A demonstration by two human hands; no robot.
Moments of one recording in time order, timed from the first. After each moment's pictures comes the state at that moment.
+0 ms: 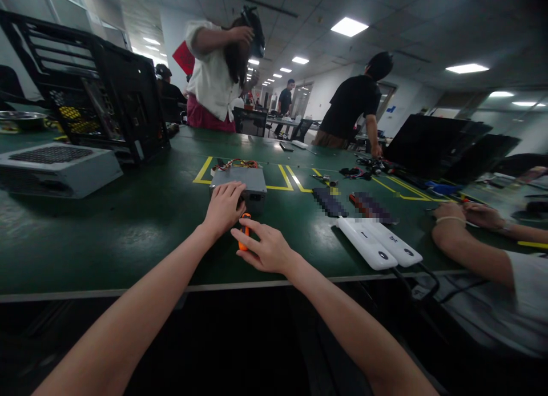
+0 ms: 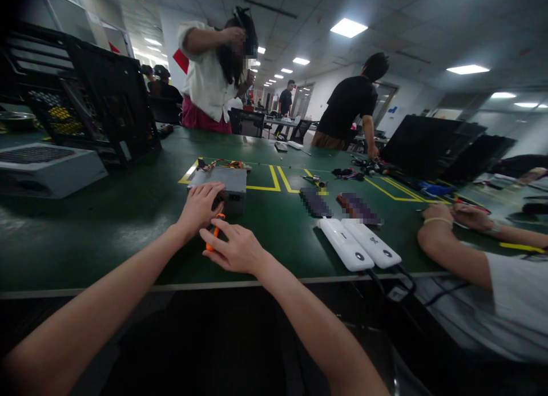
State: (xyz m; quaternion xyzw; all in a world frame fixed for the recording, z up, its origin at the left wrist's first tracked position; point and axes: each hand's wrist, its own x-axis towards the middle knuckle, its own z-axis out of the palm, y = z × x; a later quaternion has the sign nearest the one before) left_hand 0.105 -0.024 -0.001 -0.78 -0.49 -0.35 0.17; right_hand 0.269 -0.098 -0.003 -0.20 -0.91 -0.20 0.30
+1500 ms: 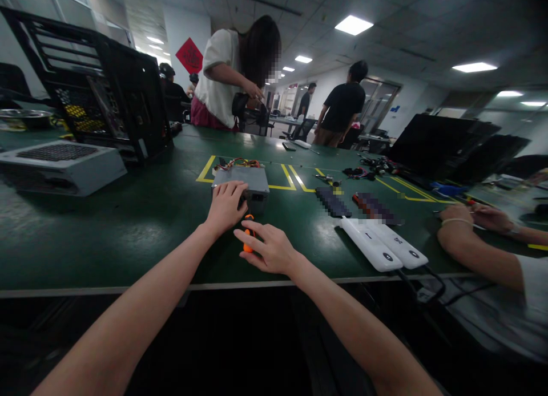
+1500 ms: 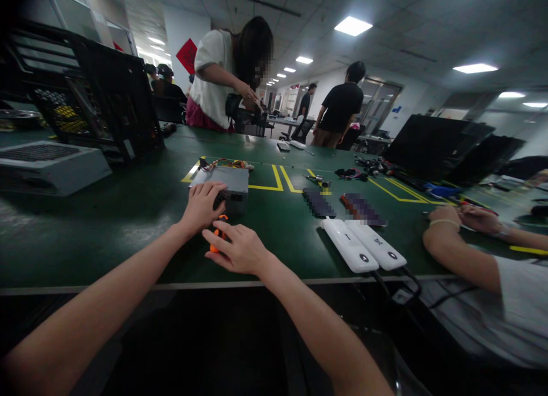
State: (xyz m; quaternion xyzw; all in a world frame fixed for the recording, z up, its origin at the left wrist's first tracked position) left_hand 0.104 -0.028 0.000 -0.77 -0.50 -0.36 0.15; right_hand 0.271 -0.098 -0.005 -0.19 -0.91 -0.17 0.31
